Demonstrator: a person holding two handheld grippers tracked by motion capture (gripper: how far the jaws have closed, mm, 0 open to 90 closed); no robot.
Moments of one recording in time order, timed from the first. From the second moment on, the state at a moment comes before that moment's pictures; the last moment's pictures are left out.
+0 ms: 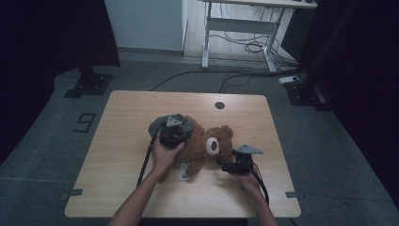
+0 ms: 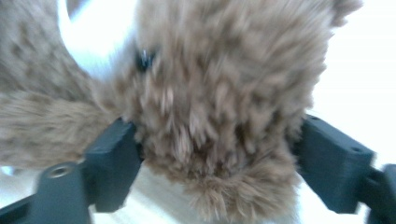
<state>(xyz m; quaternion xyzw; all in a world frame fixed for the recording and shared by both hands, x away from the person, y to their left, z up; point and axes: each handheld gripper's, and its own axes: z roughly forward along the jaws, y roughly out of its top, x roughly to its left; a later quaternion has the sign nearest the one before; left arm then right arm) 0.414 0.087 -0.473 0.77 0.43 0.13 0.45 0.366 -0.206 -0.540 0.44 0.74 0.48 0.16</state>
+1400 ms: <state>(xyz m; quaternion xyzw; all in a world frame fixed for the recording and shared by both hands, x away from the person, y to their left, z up) 0.369 -0.030 -0.442 0.82 0.31 0.11 0.47 0.348 -0.190 -0.520 0.42 0.71 0.54 0.18</state>
